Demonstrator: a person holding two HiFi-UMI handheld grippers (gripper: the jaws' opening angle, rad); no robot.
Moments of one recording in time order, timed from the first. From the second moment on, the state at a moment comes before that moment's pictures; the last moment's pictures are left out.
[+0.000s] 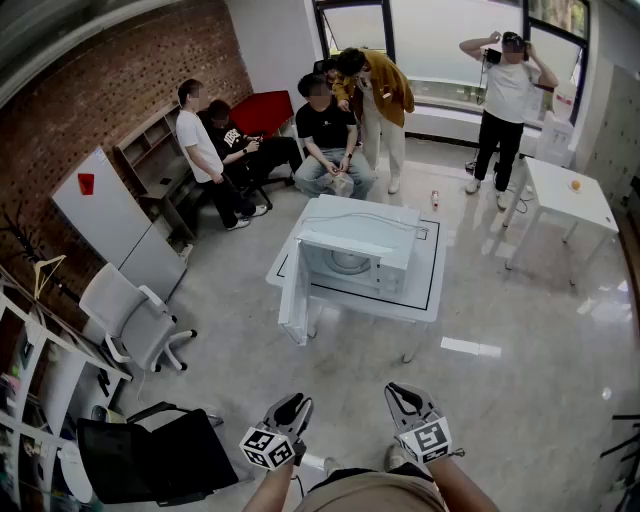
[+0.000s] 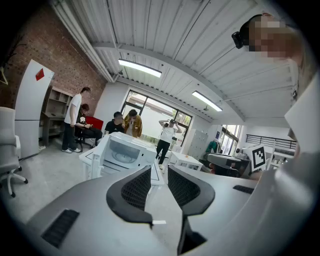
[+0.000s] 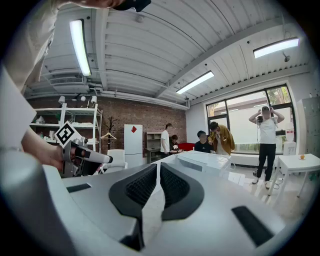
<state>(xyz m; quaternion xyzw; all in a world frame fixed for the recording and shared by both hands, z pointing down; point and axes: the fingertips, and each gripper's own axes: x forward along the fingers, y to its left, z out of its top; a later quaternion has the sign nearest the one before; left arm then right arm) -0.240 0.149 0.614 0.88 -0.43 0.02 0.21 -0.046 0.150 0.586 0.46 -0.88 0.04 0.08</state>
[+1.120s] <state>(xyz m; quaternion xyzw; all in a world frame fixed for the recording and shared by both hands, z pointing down) -0.197 0.130 0.587 0.86 -0.48 0.02 0.17 0.009 0.123 0.562 0.42 -0.91 0.06 0.03</state>
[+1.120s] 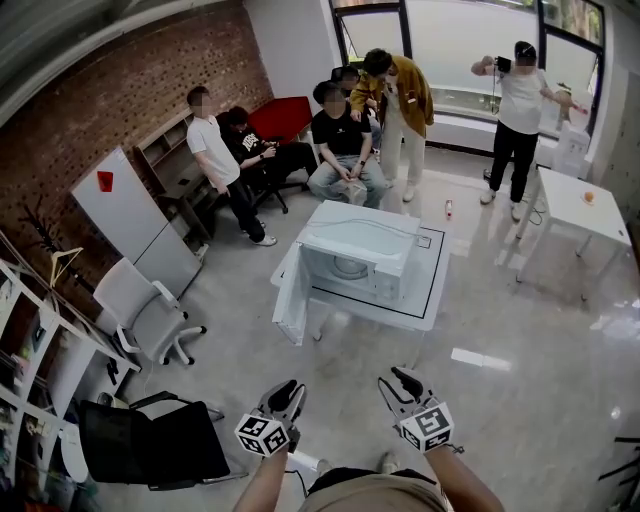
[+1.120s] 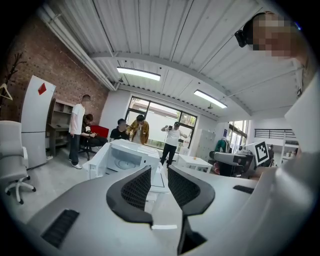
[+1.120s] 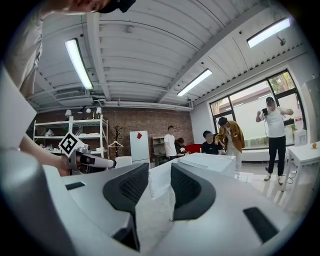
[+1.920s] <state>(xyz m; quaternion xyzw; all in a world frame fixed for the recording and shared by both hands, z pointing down) -0.169 0.126 0.584 0.84 -0.52 0.02 0.18 0.049 0.109 0.566 0.40 -0.91 0.07 0.04</state>
